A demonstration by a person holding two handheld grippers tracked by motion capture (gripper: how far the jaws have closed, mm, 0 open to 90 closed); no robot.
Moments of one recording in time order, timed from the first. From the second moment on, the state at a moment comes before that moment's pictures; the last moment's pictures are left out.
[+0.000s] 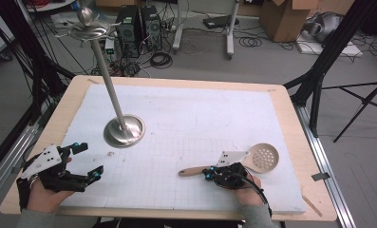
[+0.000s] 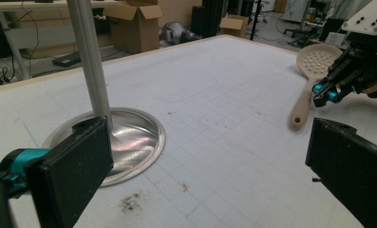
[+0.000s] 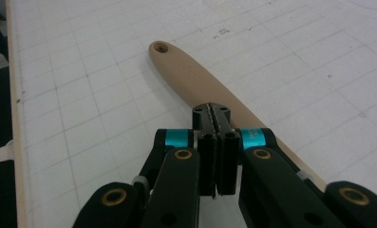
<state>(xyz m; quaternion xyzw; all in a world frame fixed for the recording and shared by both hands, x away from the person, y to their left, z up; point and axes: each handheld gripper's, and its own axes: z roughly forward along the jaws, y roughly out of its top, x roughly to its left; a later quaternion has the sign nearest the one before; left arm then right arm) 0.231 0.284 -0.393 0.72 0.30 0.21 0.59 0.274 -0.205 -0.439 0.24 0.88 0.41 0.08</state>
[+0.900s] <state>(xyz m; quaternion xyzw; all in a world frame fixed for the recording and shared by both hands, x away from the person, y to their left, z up) 0.205 0.306 -0.396 0.71 0.33 0.24 0.57 0.312 -0.183 -0.445 0.29 0.86 0.40 0.13</state>
